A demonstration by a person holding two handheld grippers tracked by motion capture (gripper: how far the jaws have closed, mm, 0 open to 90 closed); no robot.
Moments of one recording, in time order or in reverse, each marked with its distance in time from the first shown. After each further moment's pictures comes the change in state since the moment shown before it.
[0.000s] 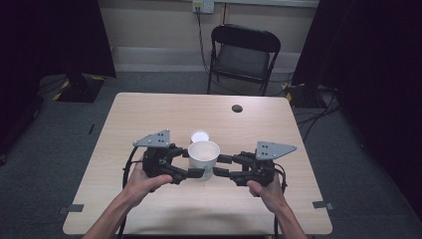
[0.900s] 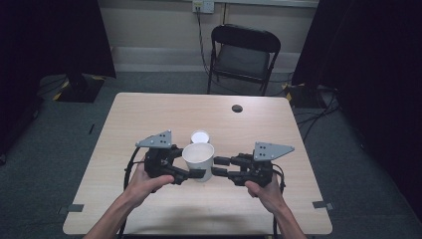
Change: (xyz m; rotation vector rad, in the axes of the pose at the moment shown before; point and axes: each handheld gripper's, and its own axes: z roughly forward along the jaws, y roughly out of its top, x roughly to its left) left arm 0.001 -0.003 0.003 0.007 0.009 -0.004; right arm 0.002 0.000 0.004 0.006 -0.004 -0.003
